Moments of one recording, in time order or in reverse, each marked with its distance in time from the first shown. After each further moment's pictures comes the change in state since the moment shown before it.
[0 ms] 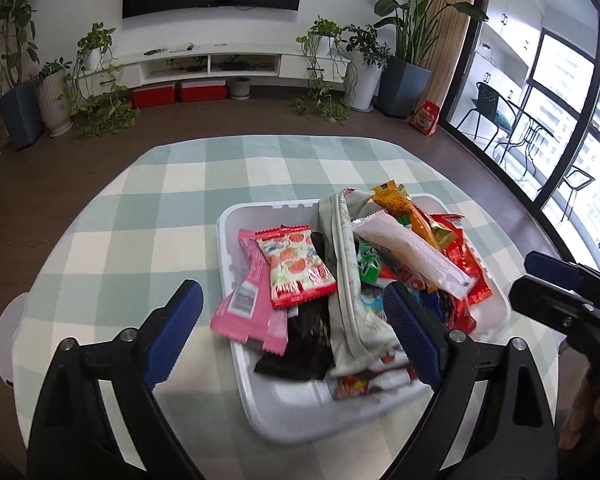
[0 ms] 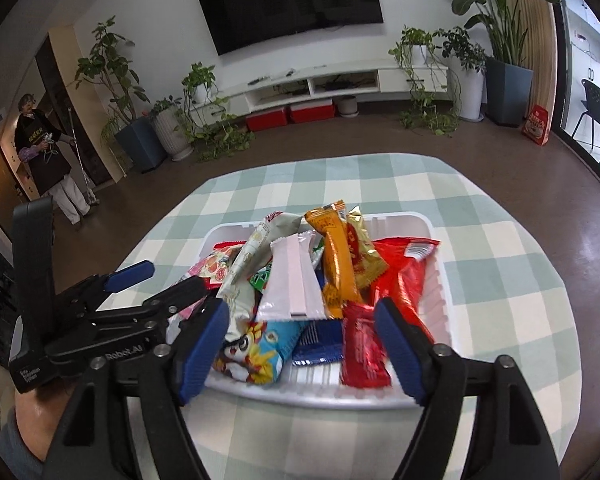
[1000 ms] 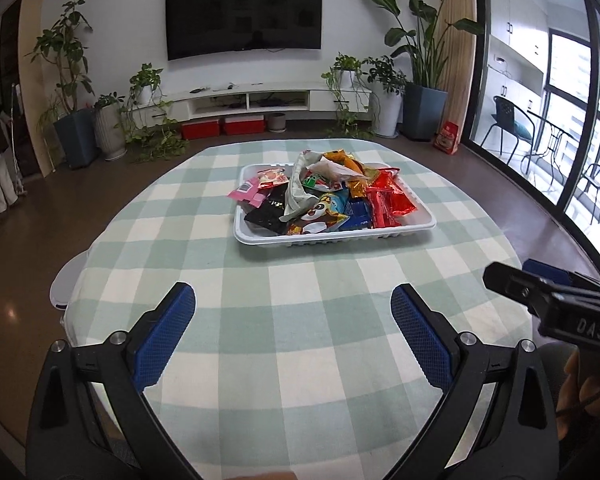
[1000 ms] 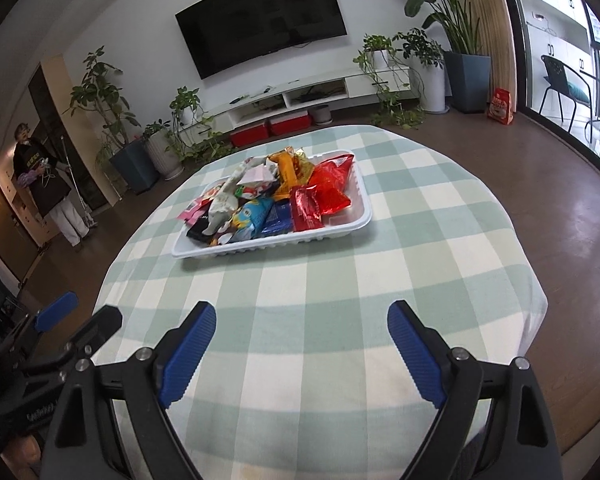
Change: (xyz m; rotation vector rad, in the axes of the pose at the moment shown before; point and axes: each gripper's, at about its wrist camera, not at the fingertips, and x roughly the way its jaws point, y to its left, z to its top) left arm -0.182 -0.107 -0.165 0.005 -0.155 0.177; right arm -0.121 -0.027 -0.137 0.084 -0.065 -0.031
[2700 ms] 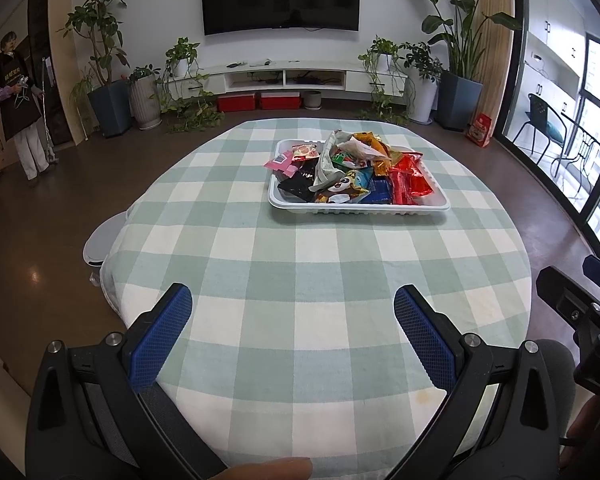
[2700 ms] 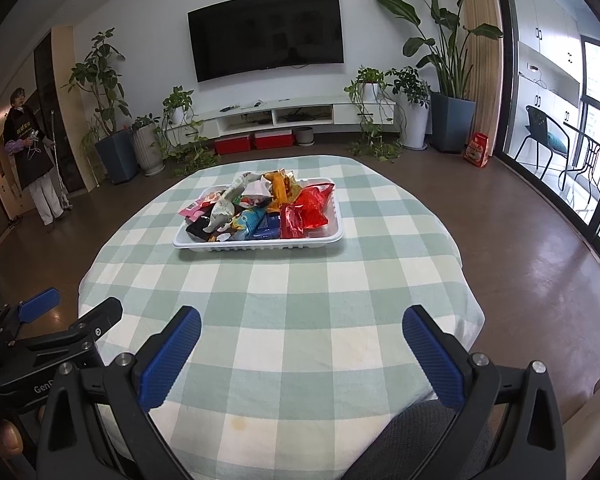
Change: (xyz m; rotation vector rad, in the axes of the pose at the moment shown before) left arm -0.043 -0.005 -0.008 -0.073 0.098 0.119; right arm -0.071 0.032 -0.011 -0.119 -0.067 -0.145
